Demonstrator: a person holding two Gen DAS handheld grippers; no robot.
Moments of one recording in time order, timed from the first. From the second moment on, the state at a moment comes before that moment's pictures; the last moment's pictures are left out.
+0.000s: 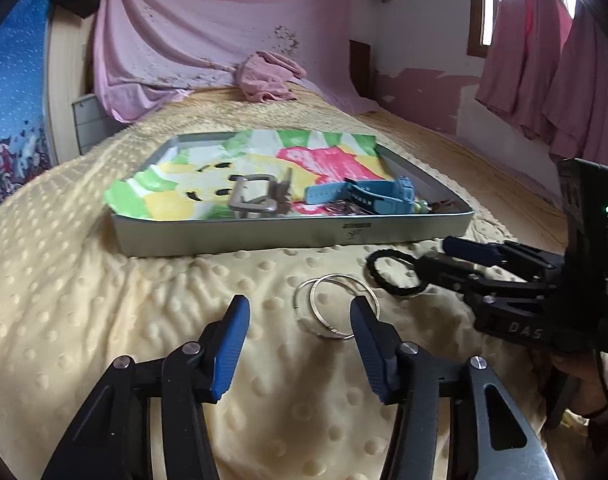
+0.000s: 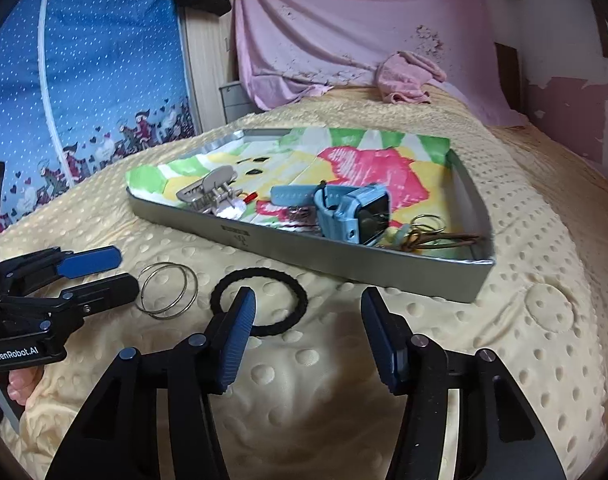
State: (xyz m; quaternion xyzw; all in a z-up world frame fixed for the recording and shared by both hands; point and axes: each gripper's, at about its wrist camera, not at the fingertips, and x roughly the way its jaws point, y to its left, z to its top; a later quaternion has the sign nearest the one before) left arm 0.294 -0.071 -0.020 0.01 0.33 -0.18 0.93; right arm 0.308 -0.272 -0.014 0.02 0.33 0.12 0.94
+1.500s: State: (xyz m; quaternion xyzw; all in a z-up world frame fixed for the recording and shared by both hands) left arm 0.297 -0.037 0.009 -0.11 0.26 -0.20 0.94; right arm 0.302 -0.251 0.010 0.04 0.26 0.16 0.95
